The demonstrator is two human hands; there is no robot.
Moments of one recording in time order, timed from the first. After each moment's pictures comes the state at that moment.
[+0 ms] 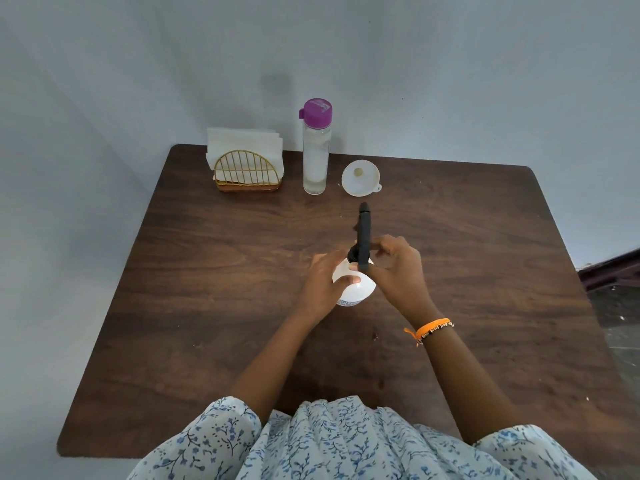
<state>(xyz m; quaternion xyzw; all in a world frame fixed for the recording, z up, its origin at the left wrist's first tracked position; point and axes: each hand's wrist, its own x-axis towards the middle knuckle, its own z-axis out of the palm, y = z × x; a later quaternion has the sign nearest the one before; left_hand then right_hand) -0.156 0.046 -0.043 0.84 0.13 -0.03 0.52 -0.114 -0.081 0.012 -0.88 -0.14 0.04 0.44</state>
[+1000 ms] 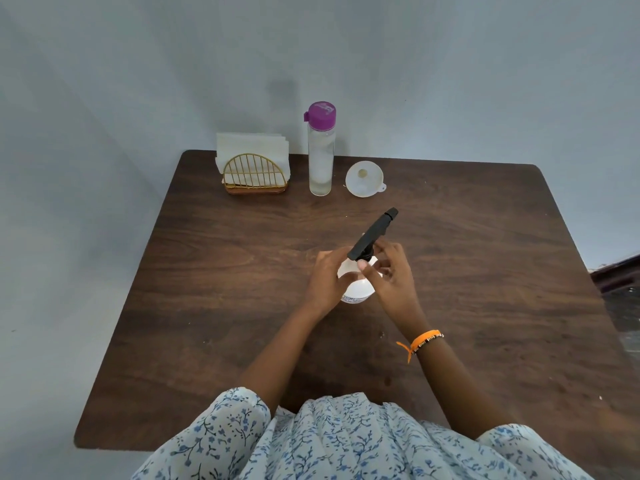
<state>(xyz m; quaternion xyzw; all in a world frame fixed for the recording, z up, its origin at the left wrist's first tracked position) -0.158 0.046 -0.031 0.86 0.10 0.00 0.49 -0.138 -0.075 -0.015 -0.79 -0.08 0.07 0.60</state>
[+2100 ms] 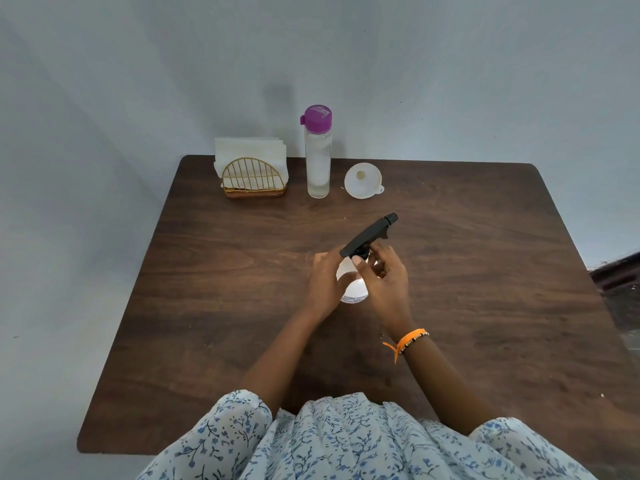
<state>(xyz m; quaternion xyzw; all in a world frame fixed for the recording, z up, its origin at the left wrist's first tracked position) -0.156 0.046 -0.044 0.87 0.11 0.01 0.48 -0.141 -0.061 -0.014 -0.80 -0.03 0.03 0.60</state>
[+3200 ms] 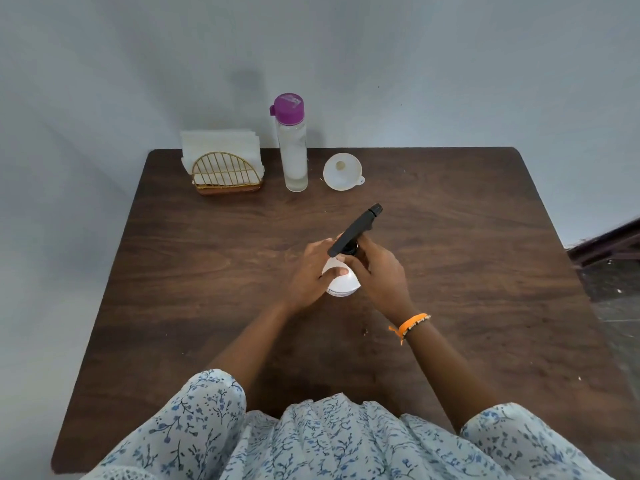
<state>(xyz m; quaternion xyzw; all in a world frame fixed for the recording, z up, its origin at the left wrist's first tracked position) -0.134 0.055 -0.058 0.88 -0.01 -0.03 0.47 -0.112 -0.090 -0.011 -0.91 -0.17 0.05 0.37</state>
